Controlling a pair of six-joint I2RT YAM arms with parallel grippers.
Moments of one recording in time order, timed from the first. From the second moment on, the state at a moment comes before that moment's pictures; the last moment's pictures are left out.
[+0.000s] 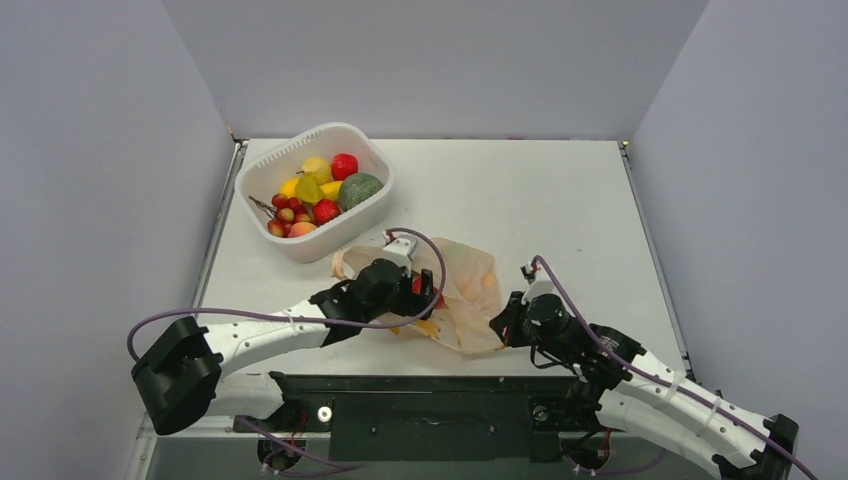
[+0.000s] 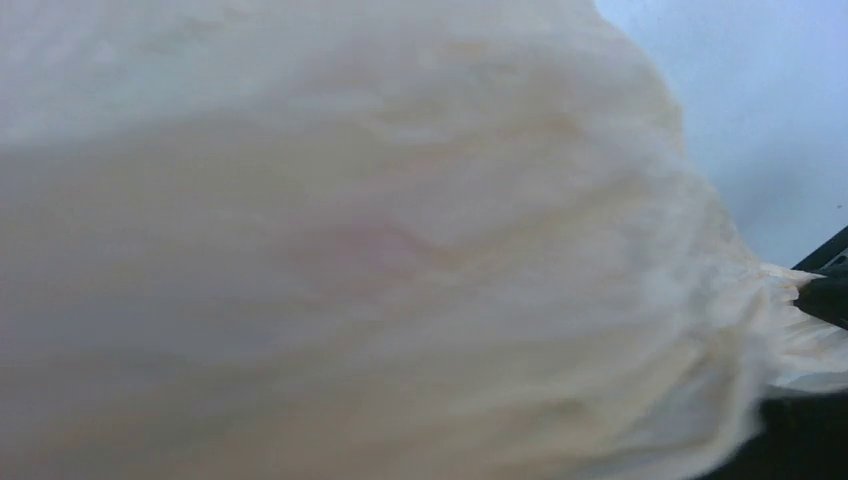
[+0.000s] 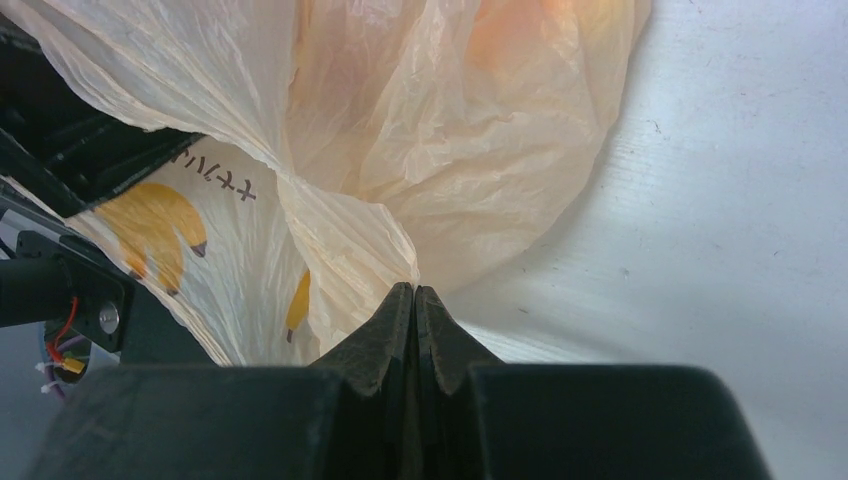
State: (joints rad) left arm -0.90 1.26 0.65 0.04 -0.13 -0.55; right arm 0.91 0.61 0.50 -0.55 0.19 0.73
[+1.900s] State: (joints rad) left arm -0.91 1.25 0.87 -0.06 0.06 -0.55; right arm 0.85 0.63 0.59 -0.56 0.45 0.76
